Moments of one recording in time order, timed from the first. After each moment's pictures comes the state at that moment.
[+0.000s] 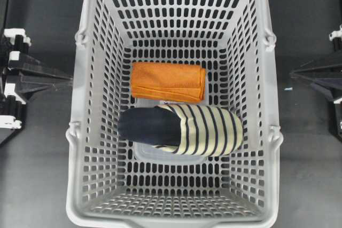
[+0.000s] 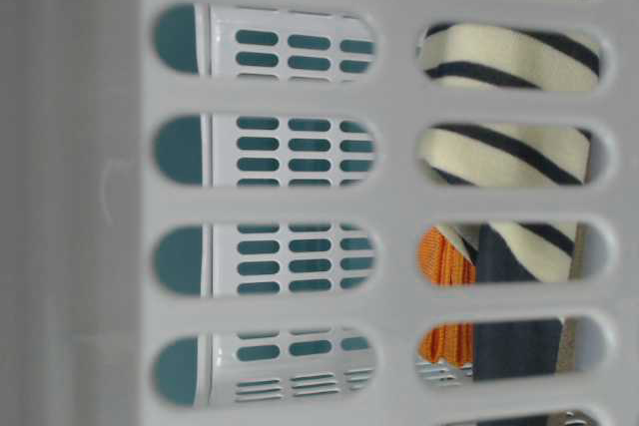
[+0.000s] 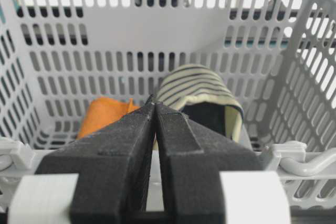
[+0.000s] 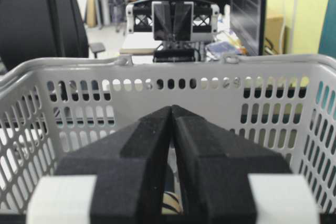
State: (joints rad) left arm 0.00 -0.96 1.17 0.00 -0.29 0.00; right arm 0.00 -0.97 1.18 0.00 -0.29 0.00
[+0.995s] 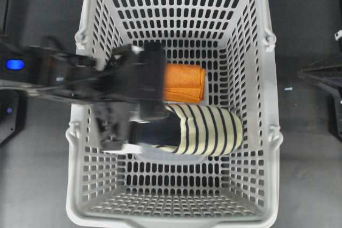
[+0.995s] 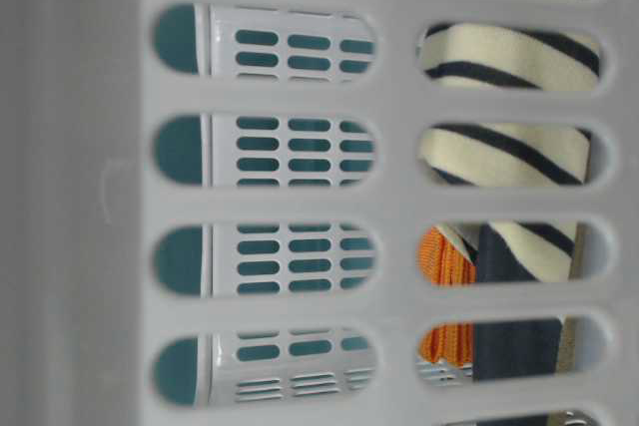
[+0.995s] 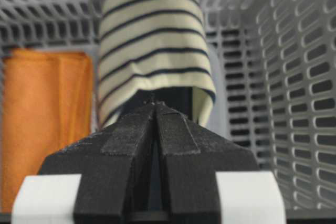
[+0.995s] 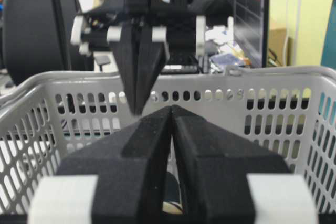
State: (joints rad) left arm -0.11 -0.12 0.15 0.04 0.74 -0.07; right arm 0.01 -1.01 1.18 0.01 -0.28 0.01
